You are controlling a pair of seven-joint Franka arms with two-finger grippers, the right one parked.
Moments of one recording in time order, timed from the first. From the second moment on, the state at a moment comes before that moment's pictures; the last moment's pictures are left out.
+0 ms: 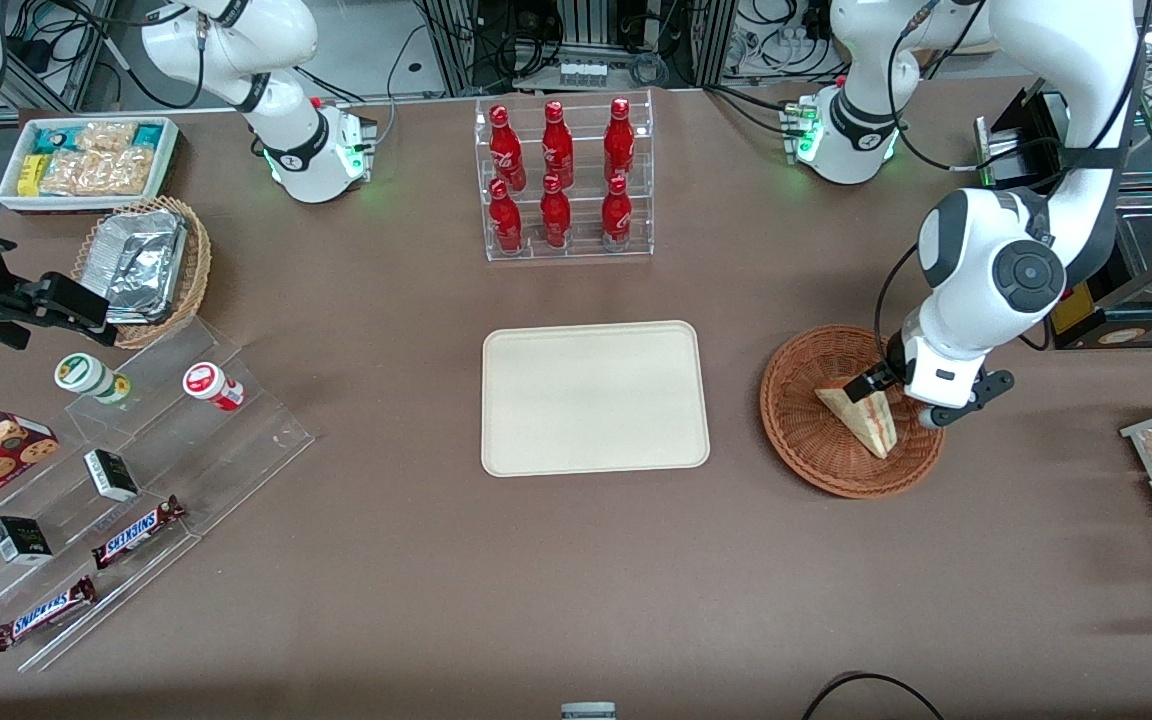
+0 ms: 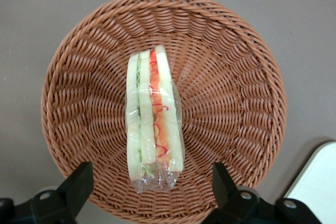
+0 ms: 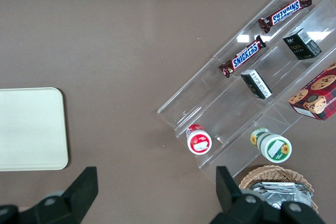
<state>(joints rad) -0.07 0.15 -0.09 -2.20 -0.02 2.30 -0.67</state>
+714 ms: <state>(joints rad) -0.07 0.19 -0.09 -2.22 -0.02 2.38 -0.89</state>
